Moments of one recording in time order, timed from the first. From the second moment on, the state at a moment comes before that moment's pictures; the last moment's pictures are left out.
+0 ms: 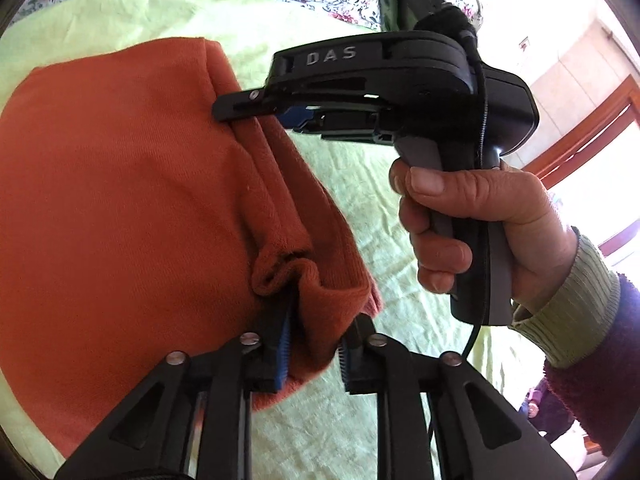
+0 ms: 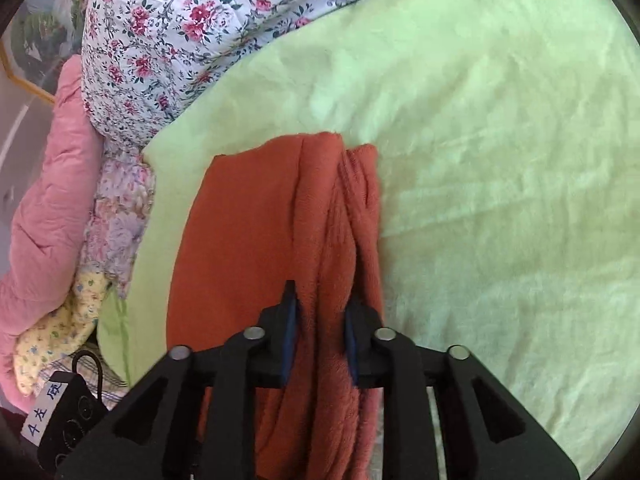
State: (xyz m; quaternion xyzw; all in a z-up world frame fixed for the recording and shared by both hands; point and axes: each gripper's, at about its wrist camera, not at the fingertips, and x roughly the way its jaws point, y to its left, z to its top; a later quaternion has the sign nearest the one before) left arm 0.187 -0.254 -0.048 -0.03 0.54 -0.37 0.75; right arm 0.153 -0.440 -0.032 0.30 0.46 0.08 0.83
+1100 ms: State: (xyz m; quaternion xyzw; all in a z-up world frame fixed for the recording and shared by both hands) left arm 0.221 -0.066 -0.043 -0.17 0.58 -0.21 0.77; right arm 0.092 -0.414 -0.022 0.31 0.47 0.05 0.82
